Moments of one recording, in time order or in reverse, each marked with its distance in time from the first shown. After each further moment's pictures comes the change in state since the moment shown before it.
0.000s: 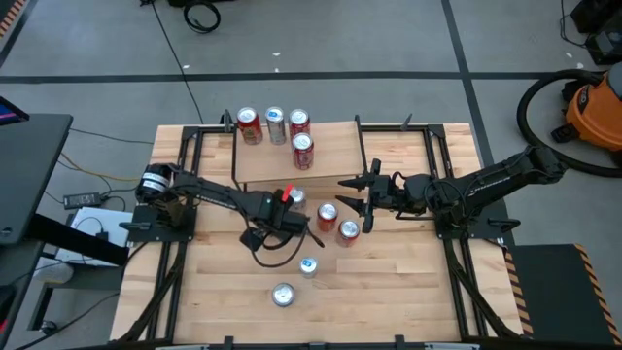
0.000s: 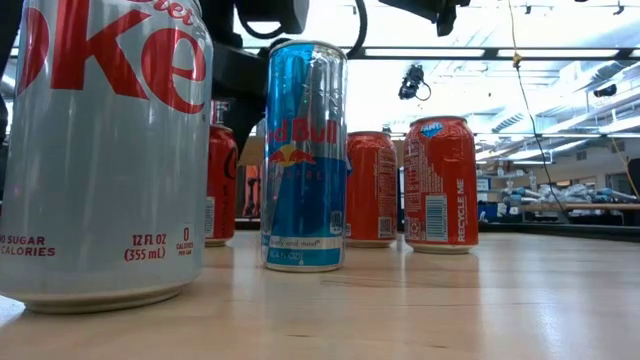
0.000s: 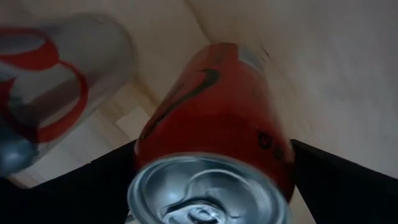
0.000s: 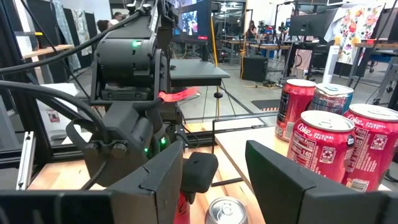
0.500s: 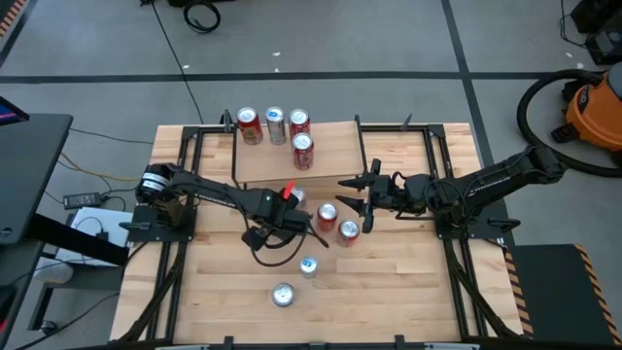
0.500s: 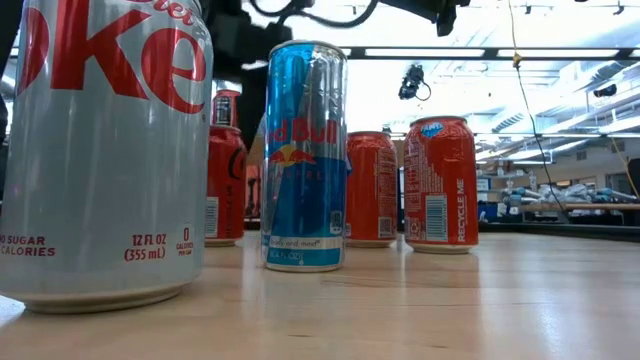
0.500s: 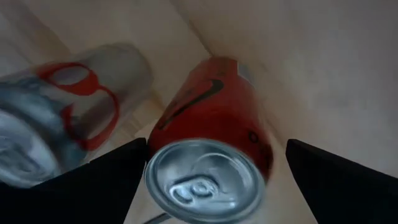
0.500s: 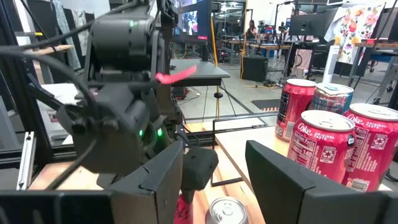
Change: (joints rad) left arm -0.011 0.000 0.078 -0.028 0.011 0.077; right arm 0.000 0.000 0.000 0.000 0.000 0.002
